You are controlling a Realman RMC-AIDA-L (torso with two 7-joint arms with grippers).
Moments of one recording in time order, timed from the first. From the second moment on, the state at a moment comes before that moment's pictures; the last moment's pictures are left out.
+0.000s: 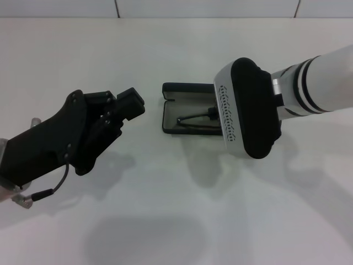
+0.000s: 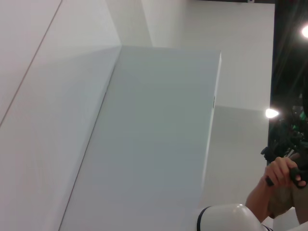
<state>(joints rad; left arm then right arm) -0.34 -2.02 1.20 0.32 1.06 2.03 -1.04 0.66 2.03 -1.96 -1.39 -2.54 -0.99 1.95</state>
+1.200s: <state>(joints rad) -0.33 -2.02 1.20 0.31 1.06 2.02 -1.01 0.73 2.03 -2.04 -1.23 -2.58 -0.78 2.03</state>
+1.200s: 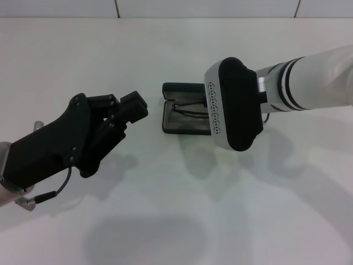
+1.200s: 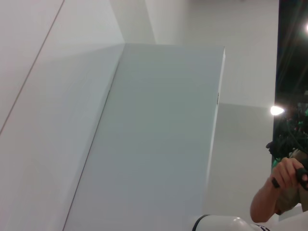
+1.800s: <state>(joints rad) -0.33 -2.02 1.20 0.31 1.07 2.02 -1.01 0.73 2.03 -2.06 -1.20 -2.58 -0.74 2.08</state>
